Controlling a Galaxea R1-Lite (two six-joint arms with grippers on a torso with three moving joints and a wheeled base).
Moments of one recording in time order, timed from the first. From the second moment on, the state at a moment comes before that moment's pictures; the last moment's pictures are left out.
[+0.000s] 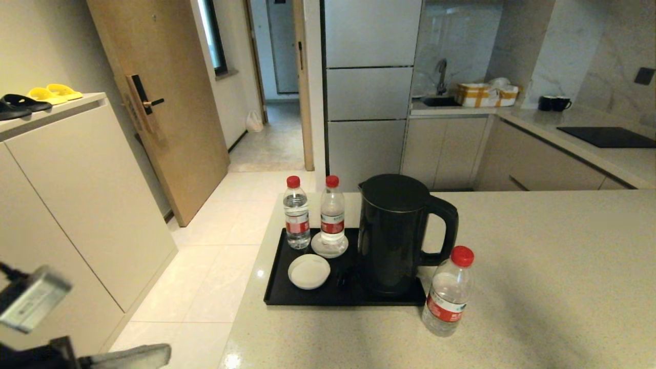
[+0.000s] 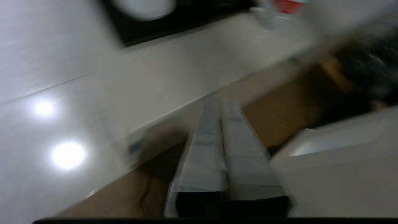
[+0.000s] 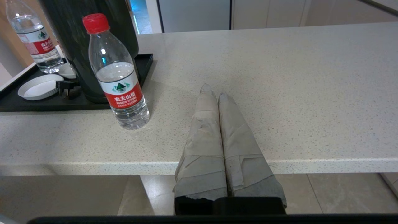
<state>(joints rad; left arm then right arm) -0.16 0.98 -0.41 -0.01 -0.59 -0.03 0.01 0.00 0.00 0.00 0.00 0.00</state>
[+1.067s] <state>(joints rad) -0.78 2.18 -0.97 -0.96 -0.44 -0.07 0.01 0.00 0.00 0.00 0.00 0.00</state>
